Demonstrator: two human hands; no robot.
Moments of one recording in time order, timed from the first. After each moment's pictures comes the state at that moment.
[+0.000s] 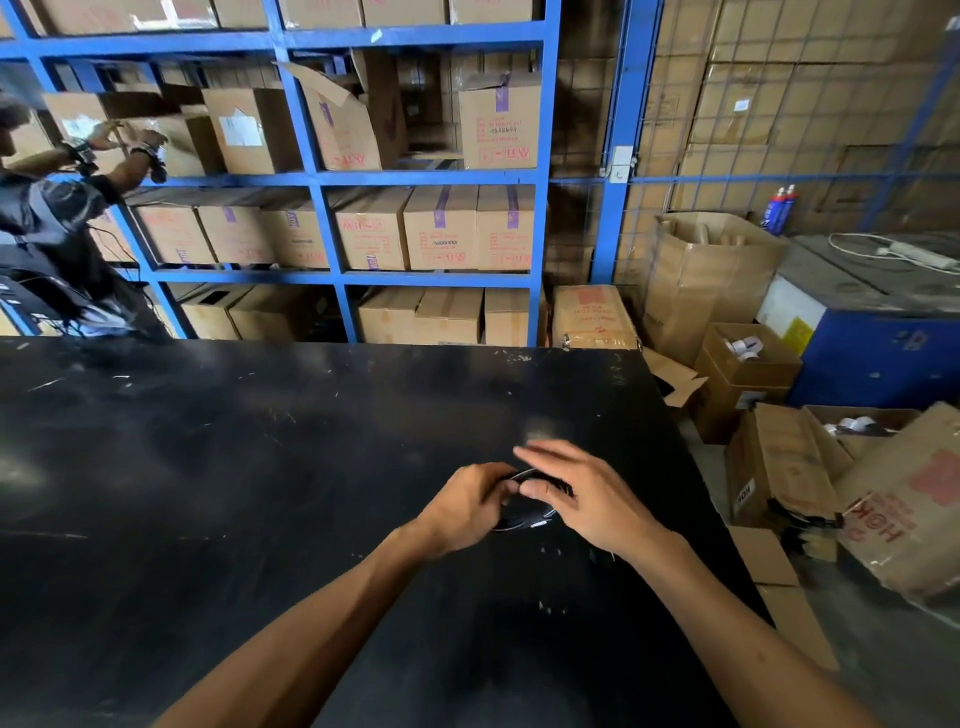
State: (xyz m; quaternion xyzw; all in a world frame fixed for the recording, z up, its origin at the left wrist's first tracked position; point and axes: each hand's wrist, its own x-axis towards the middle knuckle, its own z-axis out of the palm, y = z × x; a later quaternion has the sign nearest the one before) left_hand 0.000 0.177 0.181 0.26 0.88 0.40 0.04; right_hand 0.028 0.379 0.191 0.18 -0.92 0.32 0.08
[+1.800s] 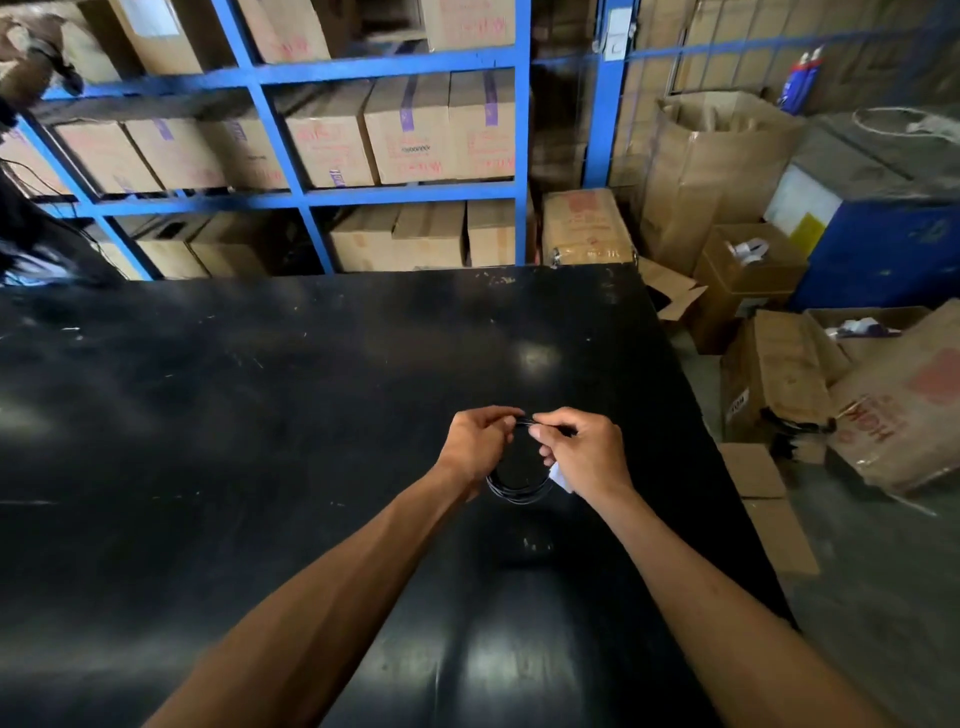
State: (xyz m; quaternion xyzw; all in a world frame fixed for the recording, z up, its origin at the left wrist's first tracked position) left_hand -0.044 0.243 0.126 -0.06 0.74 0.65 0.15; right_hand -0.003 0.392 0.117 -0.11 -0.79 0.59 0.08
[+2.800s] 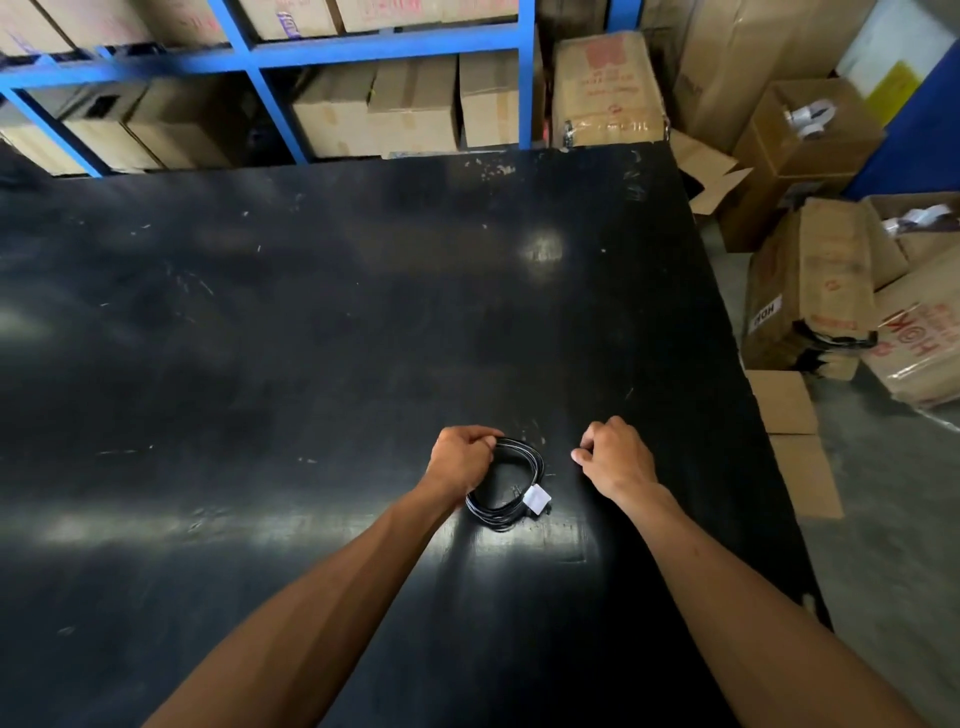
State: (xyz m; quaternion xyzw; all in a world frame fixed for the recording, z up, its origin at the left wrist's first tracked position) left_hand -0.062 0.238 -0.009 -0.17 0.80 0.53 0.23; right_hand -0.035 0.449 -0.015 -0.13 -0.96 0.19 -0.18
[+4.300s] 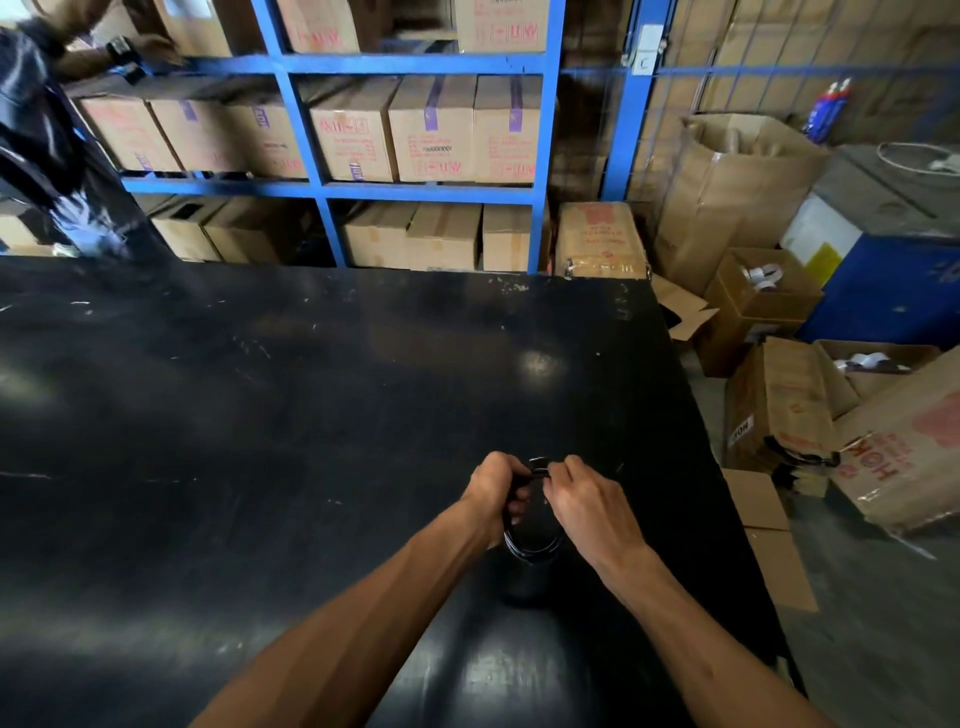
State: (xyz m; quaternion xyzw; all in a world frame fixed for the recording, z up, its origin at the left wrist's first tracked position) left_hand -0.020 0.255 0.107 -0.22 0.61 0.70 0.29; right_hand 0.030 0.386 0.116 0.13 -0.98 0.06 0.16
